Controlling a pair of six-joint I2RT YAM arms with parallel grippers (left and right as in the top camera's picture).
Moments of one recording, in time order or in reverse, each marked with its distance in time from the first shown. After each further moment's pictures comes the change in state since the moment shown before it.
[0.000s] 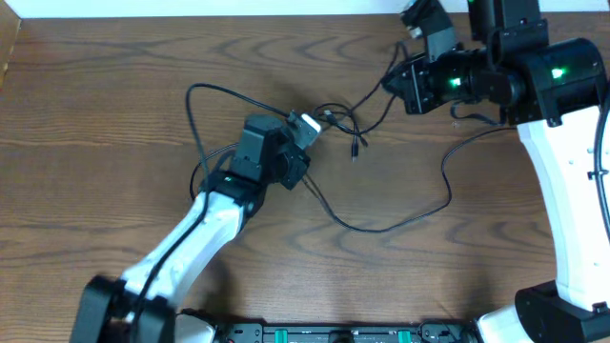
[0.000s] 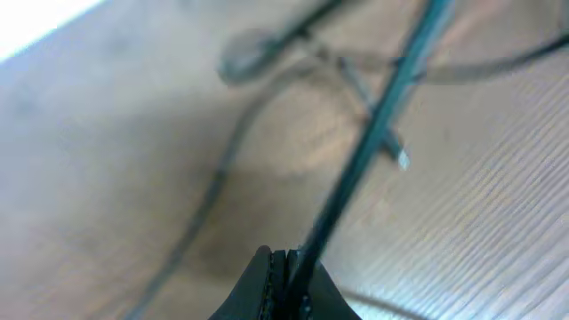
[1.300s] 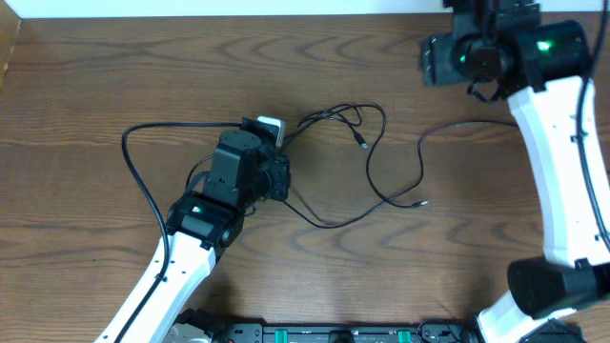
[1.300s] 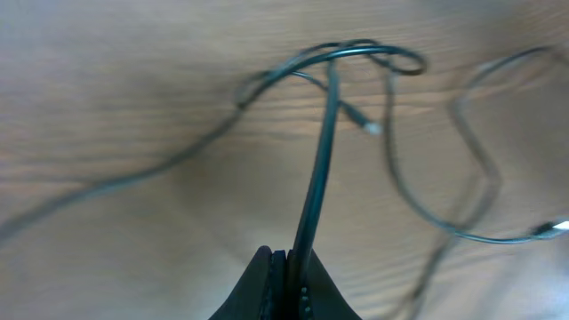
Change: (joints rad) left arm 0.001 -0.279 0.000 -0.307 -0.061 -0.494; right arm -0.058 0.112 0.000 0.052 0.462 0.047
